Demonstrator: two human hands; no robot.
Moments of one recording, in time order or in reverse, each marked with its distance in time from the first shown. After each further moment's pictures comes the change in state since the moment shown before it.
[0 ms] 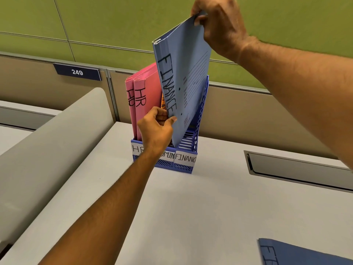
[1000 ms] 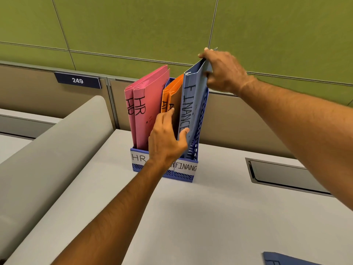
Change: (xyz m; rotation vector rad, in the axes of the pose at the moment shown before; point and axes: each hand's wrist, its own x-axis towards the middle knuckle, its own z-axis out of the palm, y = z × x) left_hand -0.004 0.002 0.014 0.311 -0.131 0.304; right_hand -0.052 0.023 0.040 0.018 -0.356 0.179
